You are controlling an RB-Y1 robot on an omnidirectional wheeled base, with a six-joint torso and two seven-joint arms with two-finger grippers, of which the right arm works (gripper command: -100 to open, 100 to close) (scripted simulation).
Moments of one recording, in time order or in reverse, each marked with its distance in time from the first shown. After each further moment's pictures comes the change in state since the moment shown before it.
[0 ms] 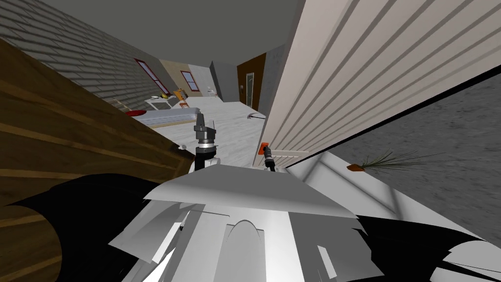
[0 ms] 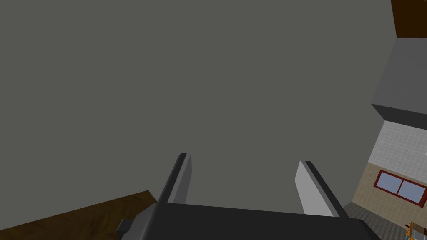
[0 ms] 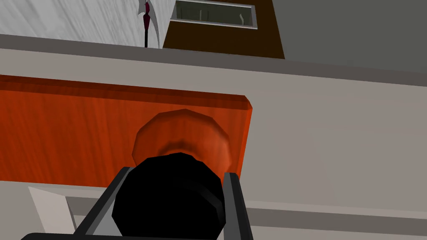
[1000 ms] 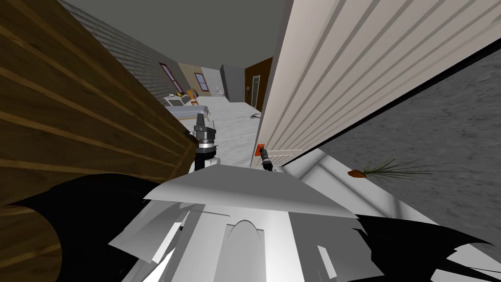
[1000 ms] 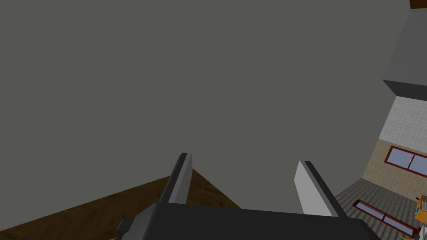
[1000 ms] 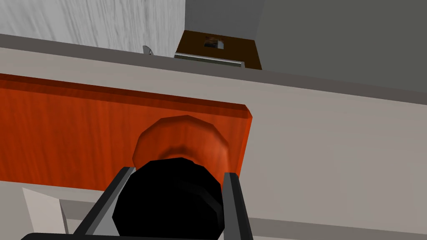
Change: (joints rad) arm 0.036 -0.066 0.123 -0.016 0.032 -0.021 -0.023
